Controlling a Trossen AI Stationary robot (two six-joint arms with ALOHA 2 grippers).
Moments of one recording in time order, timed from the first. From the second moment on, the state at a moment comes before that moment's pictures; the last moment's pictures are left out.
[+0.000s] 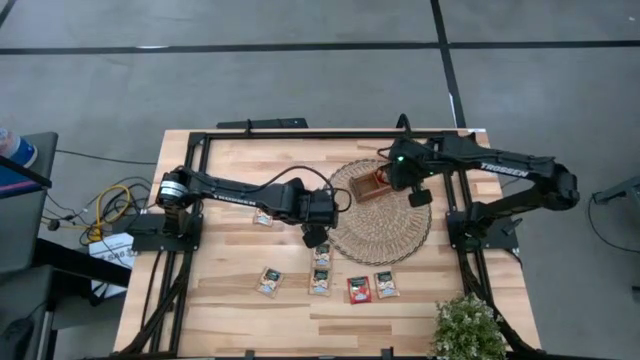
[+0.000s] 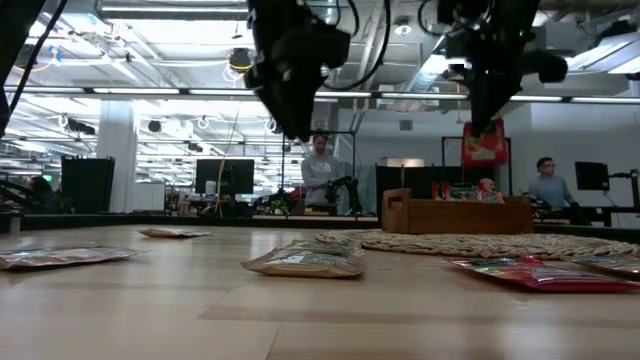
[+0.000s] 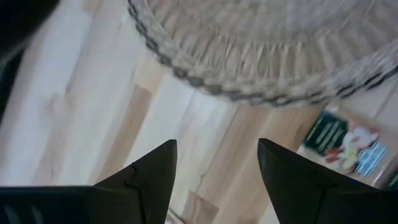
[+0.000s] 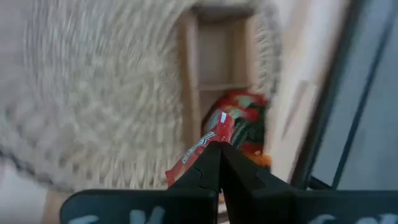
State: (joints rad) left arm -0.08 1.93 1.67 -1.06 -0.39 -0.47; right arm -0.31 1.24 1.12 -1.10 0.13 -0.71
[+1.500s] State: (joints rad) left arm -0.11 1.92 1.60 -1.07 -0.38 -0.56; right arm -0.56 1.49 1.14 -1.01 -0.05 -1.21
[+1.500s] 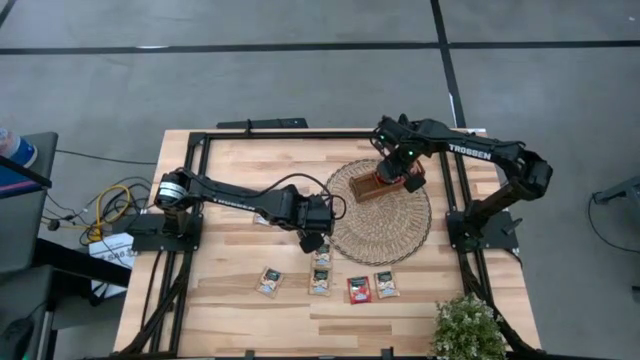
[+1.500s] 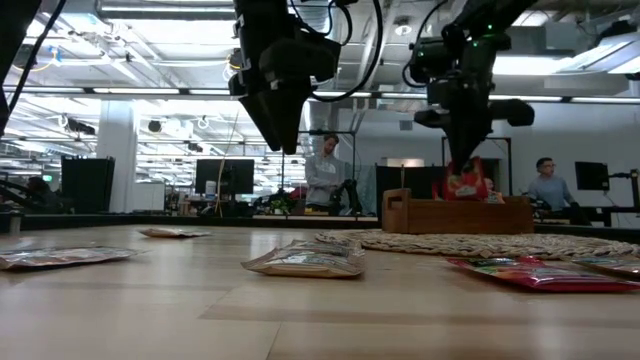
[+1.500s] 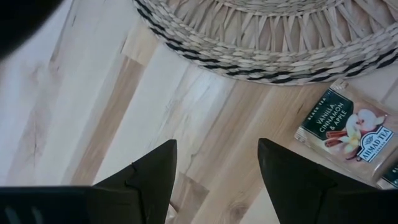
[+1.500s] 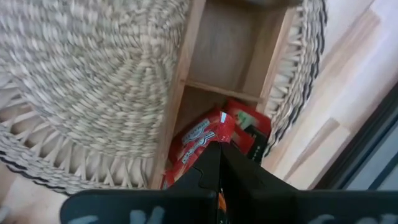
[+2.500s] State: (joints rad) left arm -0.11 1.92 1.60 -1.07 -0.37 -0.57; right arm -0.60 1.49 1.04 -0.88 -0.07 -1.18
